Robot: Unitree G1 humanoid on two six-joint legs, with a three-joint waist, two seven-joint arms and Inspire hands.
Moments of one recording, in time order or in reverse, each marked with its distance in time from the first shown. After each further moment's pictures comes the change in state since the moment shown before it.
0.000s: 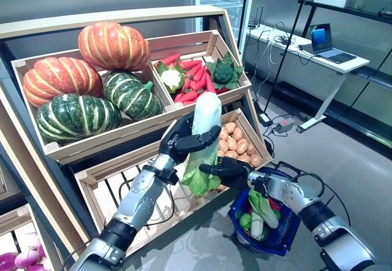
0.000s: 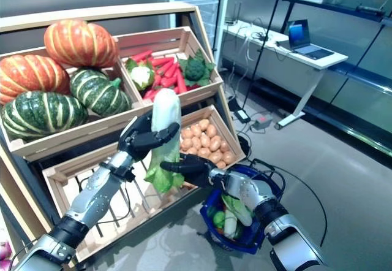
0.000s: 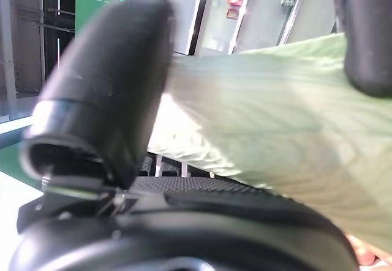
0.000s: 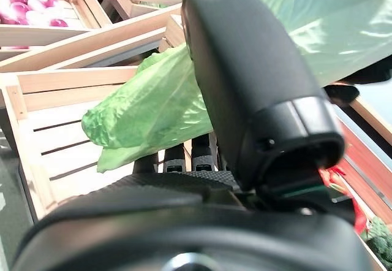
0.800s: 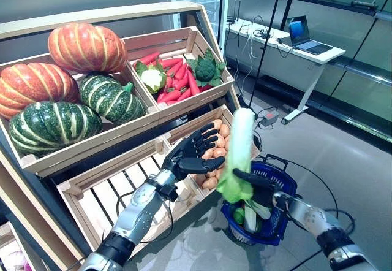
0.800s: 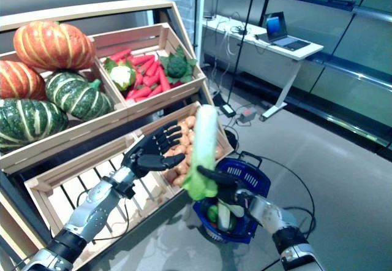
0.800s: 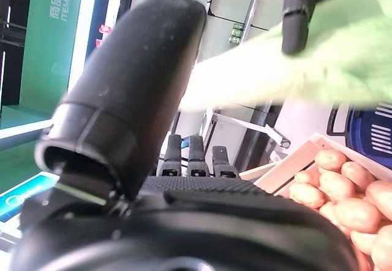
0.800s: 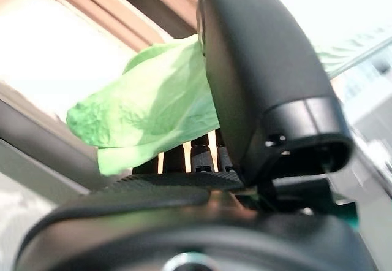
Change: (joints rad) left arm 0.125 0.001 0.021 -0.009 0.078 0.065 -0.063; right arm 0.279 -0.032 -0.339 0.165 0.002 -0.095 -0.123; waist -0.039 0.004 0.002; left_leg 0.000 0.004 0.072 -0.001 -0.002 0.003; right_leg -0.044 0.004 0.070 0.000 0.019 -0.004
